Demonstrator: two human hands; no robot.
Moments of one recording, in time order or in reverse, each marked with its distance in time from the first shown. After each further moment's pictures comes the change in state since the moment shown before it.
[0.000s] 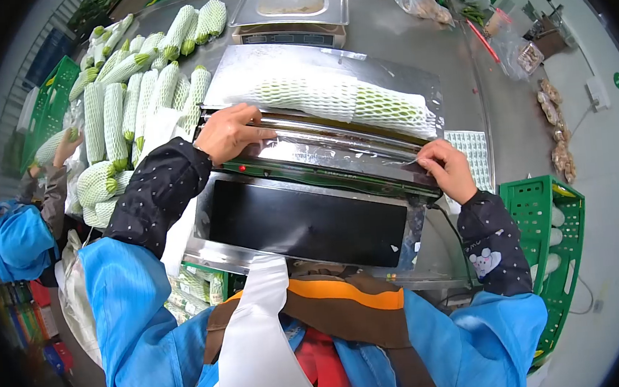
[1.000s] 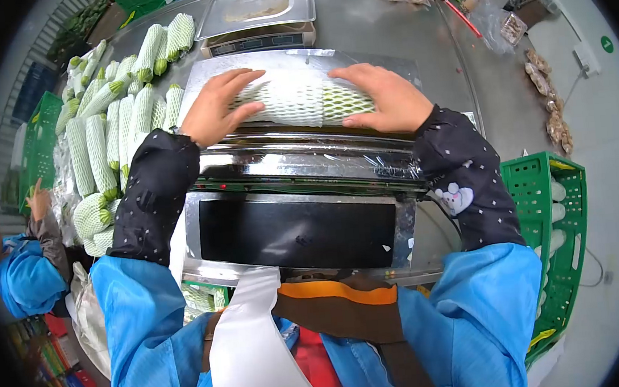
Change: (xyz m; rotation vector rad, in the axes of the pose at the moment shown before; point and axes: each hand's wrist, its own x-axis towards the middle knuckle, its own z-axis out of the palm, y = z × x) left_hand 0.079 -0.004 -0.008 -0.009 0.137 -0.183; right_hand 0.112 -0.059 0.000 -0.405 -0.090 -0.418
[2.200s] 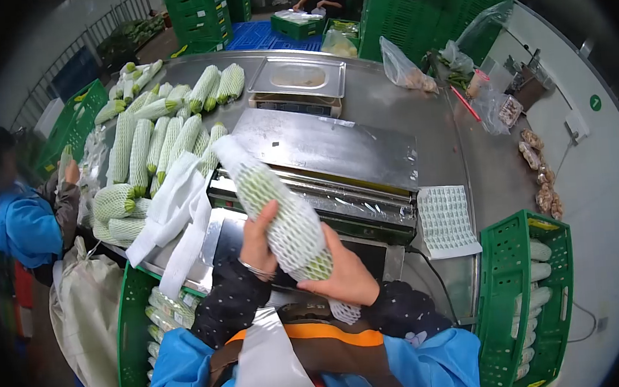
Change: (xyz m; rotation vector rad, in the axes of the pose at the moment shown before) left_hand -0.109 0.172 0.028 -1.872 0.784 -0.770; right_hand -0.104 -0.189 0.068 0.729 -0.054 0.326
